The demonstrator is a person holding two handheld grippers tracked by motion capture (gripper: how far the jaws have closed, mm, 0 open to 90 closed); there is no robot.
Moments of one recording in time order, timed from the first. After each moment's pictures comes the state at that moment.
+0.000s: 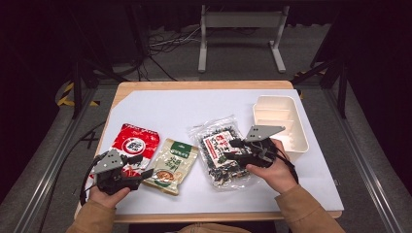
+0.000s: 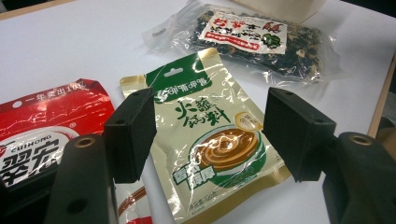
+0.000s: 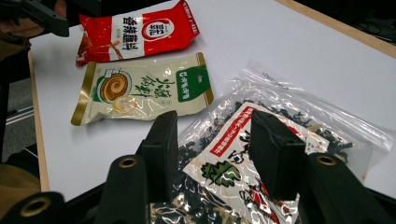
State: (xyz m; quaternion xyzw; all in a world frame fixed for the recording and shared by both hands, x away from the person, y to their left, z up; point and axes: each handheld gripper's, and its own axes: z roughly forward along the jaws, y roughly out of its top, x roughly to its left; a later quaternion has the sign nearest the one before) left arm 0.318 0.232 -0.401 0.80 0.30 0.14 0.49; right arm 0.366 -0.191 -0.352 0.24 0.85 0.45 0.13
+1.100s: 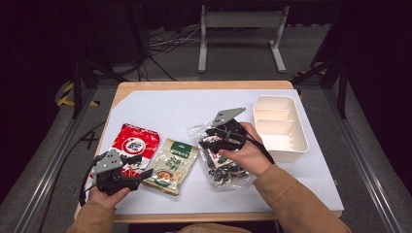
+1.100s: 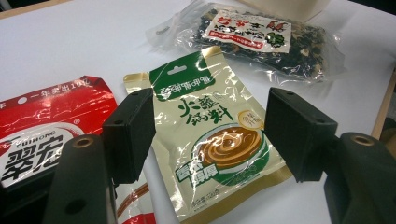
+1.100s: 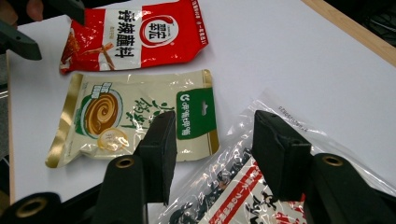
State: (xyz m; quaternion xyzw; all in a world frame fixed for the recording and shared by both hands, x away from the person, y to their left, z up) left arm 0.318 0.232 -0.403 0.80 0.31 0.14 0.49; right arm 0.410 -0.118 -0.338 0.21 0.89 0.40 0.12
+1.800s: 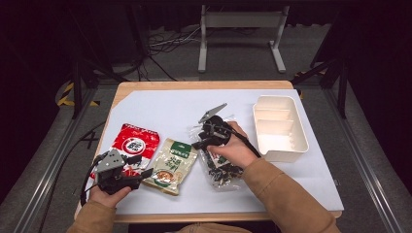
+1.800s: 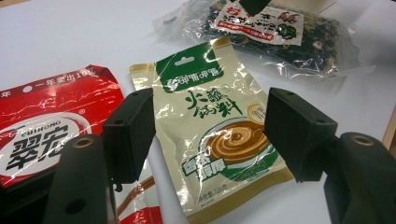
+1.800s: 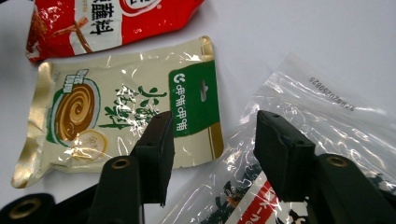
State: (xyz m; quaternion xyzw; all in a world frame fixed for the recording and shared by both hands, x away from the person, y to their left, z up) left arm 0.321 0.231 -0.406 0.81 0.32 0.14 0.47; right arm 0.450 -0.089 -0.378 0.26 0.90 0.34 0.04
